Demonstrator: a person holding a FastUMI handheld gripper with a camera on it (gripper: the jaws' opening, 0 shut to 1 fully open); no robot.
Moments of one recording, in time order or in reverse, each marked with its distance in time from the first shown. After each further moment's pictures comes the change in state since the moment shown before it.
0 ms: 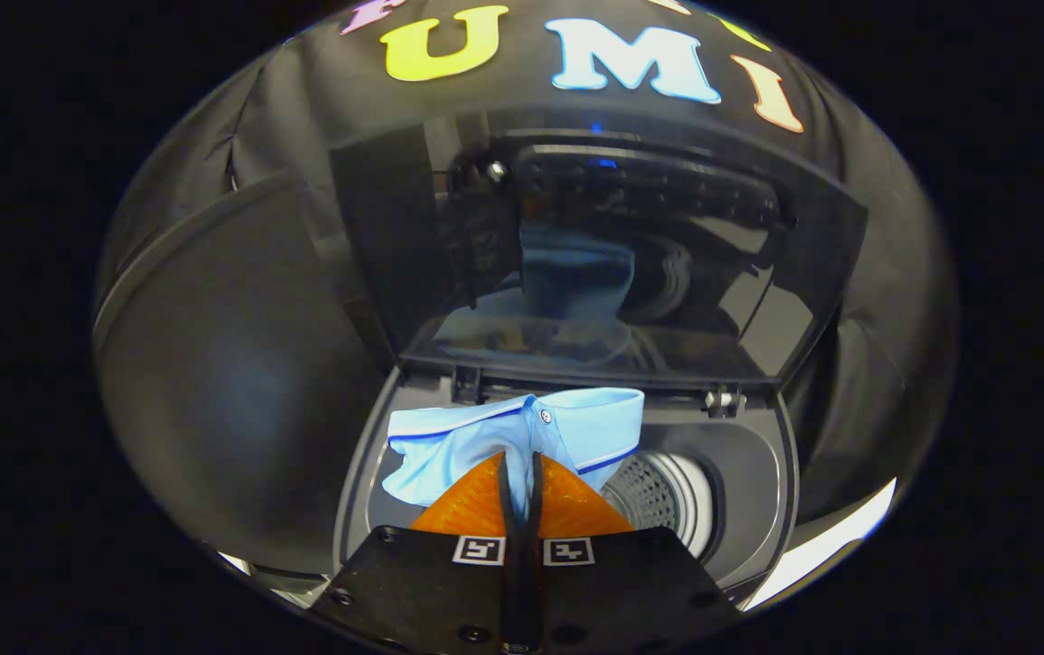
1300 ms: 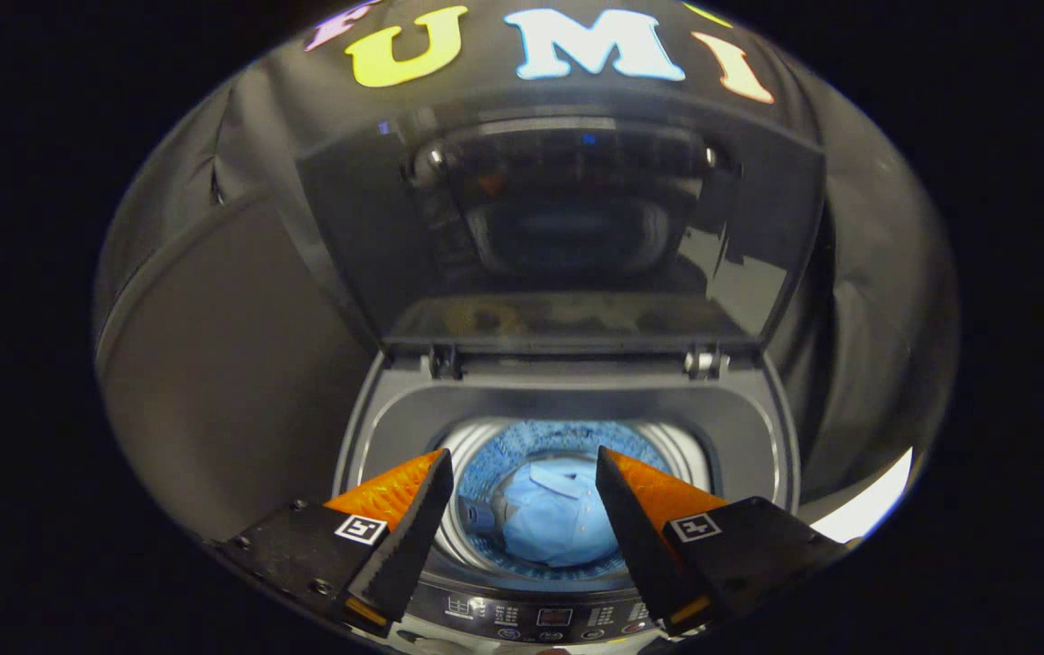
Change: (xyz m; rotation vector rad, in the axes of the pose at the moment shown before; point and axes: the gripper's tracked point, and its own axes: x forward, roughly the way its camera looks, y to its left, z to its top) arm -0.034 -0.010 0.013 0.043 -0.055 0.024
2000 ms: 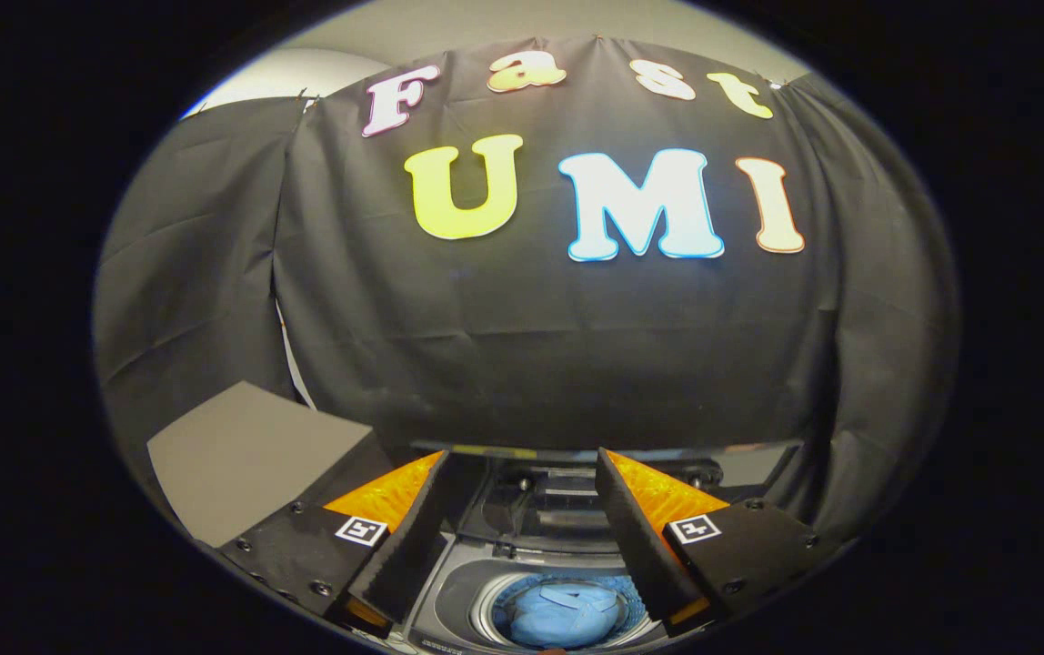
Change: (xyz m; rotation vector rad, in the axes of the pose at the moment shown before) arm -0.090 0.039 0.199 -0.077 -0.431 0.070
